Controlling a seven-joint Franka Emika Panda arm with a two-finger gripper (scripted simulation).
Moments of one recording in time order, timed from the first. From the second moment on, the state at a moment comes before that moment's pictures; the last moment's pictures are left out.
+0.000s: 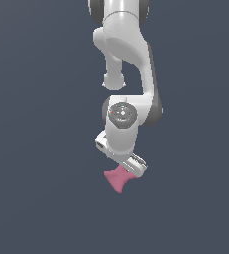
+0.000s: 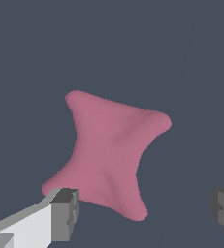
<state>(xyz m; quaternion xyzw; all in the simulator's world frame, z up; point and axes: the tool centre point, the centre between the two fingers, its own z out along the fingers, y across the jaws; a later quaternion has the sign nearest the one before) 0.088 0.020 0.102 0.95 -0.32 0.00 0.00</state>
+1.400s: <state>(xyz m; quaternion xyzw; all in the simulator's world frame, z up) 0.113 0.032 0.052 0.90 -0.43 0.00 0.00</state>
